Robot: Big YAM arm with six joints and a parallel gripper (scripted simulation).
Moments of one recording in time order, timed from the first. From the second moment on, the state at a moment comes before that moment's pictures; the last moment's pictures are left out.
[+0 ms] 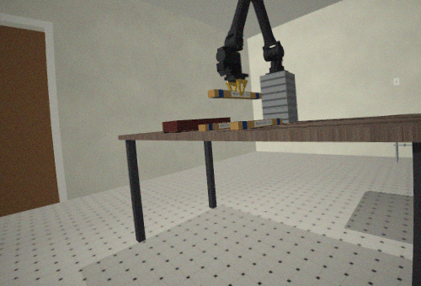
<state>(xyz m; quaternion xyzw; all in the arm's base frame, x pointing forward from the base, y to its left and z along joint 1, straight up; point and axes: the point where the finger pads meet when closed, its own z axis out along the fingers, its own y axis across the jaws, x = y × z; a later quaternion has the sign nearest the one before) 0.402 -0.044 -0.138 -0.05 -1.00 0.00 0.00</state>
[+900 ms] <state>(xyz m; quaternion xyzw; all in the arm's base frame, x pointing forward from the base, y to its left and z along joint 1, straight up) 0.395 0.014 -0.135 0.00 -1.00 0.00 0.01</state>
